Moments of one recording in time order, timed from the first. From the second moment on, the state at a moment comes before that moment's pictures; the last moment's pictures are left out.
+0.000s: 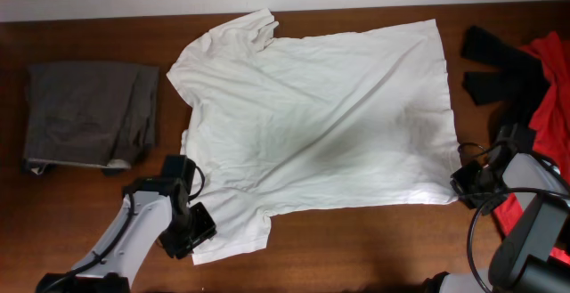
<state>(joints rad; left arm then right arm) -0.10 1.40 0.65 -0.97 0.13 -0.69 -0.53 1.65 0.84 -0.72 -0.05 0.50</state>
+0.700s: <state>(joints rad) -0.02 1.37 0.54 -0.86 0.16 -0.79 -0.53 1.65 0.84 -0.72 -0.04 0.50</state>
